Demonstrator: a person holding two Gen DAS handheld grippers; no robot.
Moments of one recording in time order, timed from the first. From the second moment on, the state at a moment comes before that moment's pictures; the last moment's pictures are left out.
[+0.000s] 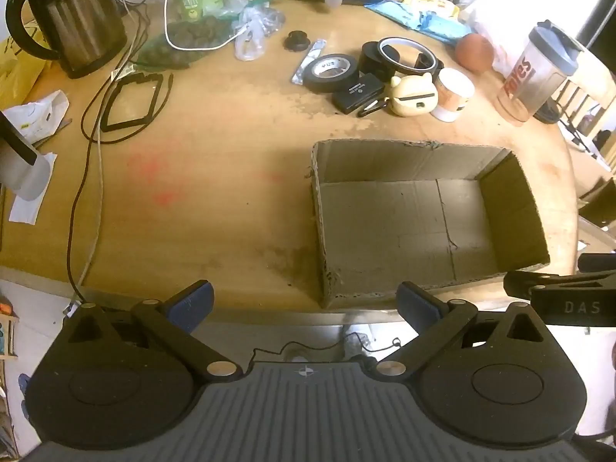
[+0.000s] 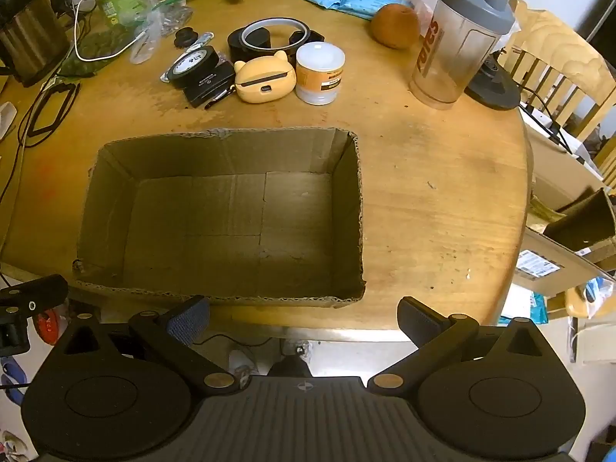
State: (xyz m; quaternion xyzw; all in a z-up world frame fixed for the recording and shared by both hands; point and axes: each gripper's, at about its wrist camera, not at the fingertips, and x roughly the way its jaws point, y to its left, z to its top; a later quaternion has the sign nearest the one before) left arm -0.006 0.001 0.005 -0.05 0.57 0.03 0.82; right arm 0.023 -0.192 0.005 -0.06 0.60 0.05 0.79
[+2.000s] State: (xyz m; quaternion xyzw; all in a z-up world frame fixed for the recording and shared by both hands) left arm 0.059 -0.008 0.010 -0.07 0.55 0.04 0.83; right arm 0.118 -0.234 0.012 -0.03 0.55 0.11 0.82
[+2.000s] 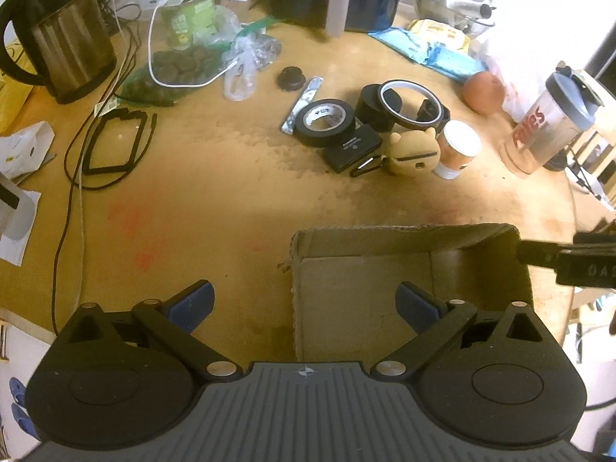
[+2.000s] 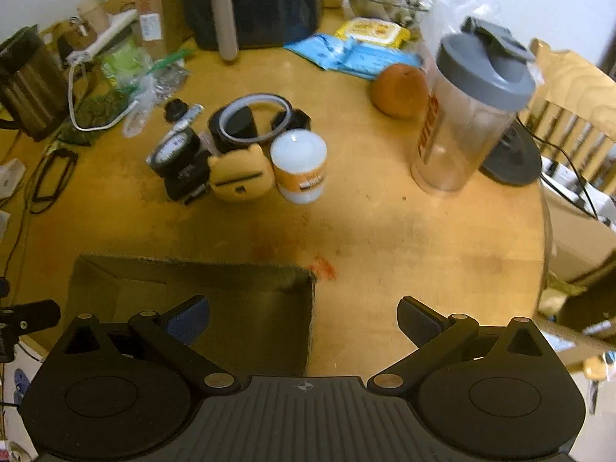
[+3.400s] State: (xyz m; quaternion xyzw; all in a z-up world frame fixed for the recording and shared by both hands) left arm 0.055 0.005 0.012 -0.13 0.53 0.10 0.83; right arm 0.232 -0.218 -0.044 -0.06 0.46 0.19 0.86
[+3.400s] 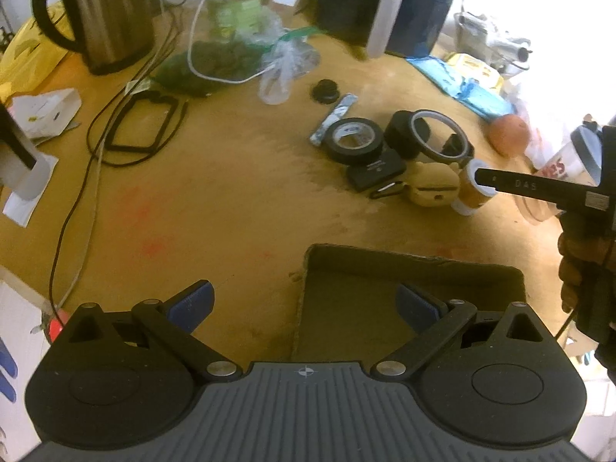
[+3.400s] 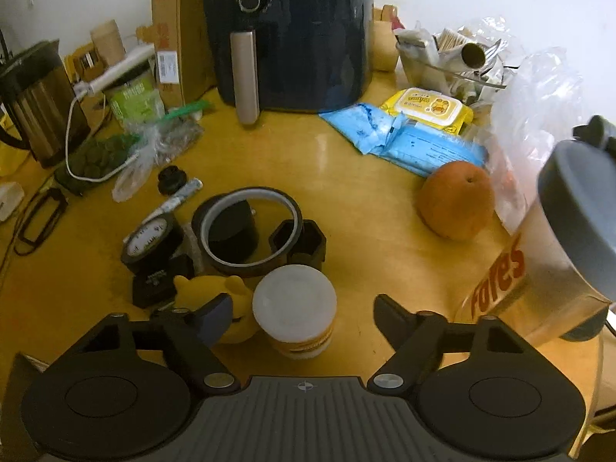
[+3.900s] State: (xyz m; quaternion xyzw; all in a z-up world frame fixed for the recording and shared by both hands) left arm 0.046 0.019 0.012 -0.16 0.53 0.13 0.82; right arm 0.244 -0.202 -0.068 -0.08 0.47 0.18 0.86
